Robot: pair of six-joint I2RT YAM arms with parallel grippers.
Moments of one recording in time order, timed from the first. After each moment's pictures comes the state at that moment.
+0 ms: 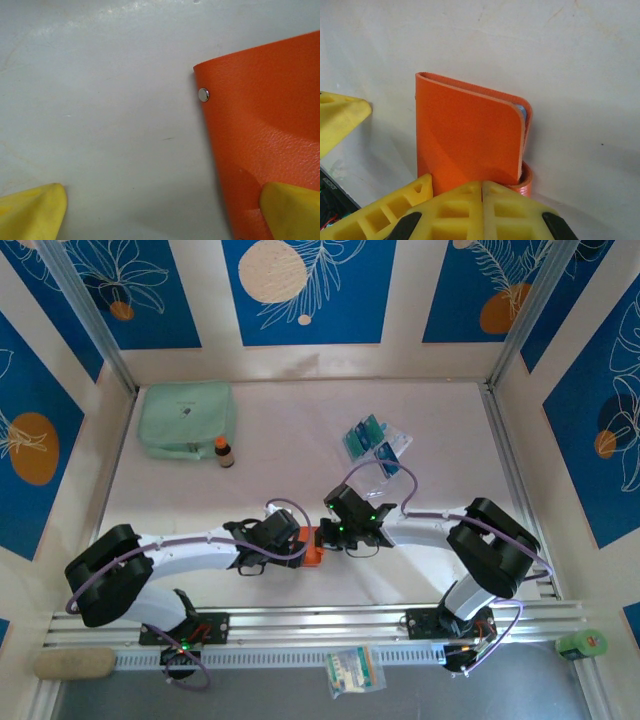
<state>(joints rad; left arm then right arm) -0.97 1.40 0.62 -0.38 -0.21 -0.65 0.86 1.58 0.72 -0.12 -0.29 0.90</state>
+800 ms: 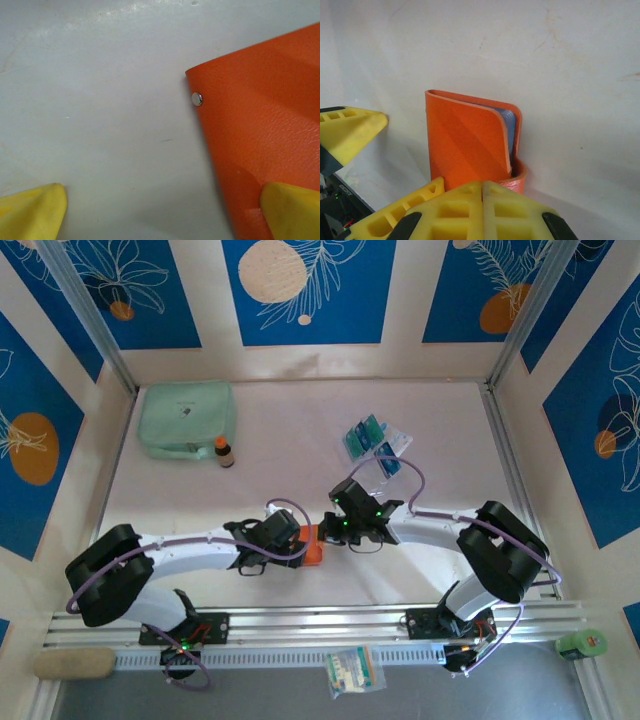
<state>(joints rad) -0.97 1.40 0.62 -0.37 -0.21 -0.65 0.82 1.53 0.72 -0.15 -0.29 0.91</state>
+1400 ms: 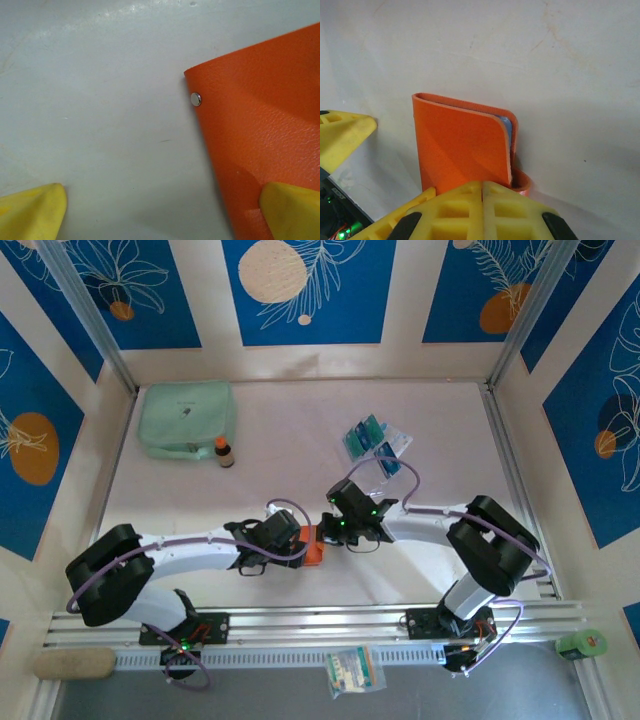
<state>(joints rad) -0.97 1.41 0.62 -0.37 -0.21 -0.65 0.82 1.59 0.74 -0.14 -0.30 0.91</state>
